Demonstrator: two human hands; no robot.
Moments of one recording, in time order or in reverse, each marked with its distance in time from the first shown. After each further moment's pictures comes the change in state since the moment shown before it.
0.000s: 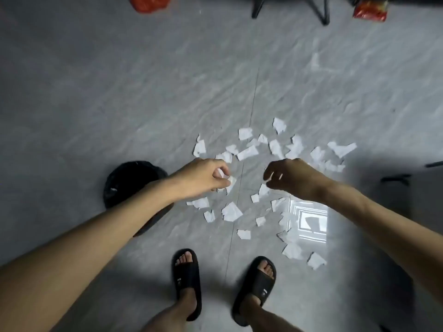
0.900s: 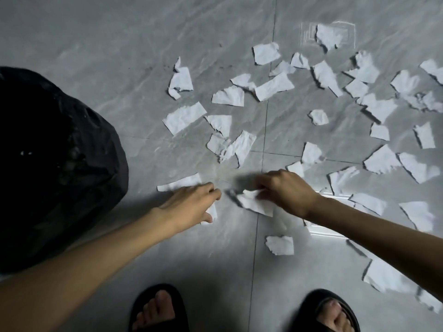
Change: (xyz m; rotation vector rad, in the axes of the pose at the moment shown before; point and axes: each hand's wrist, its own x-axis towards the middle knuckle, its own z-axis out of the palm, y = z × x) left_hand 0.242 -0.354 0.287 0.633 -0.001 0.280; right_hand 0.284 0.208 0.368 -0.368 0.168 -0.328
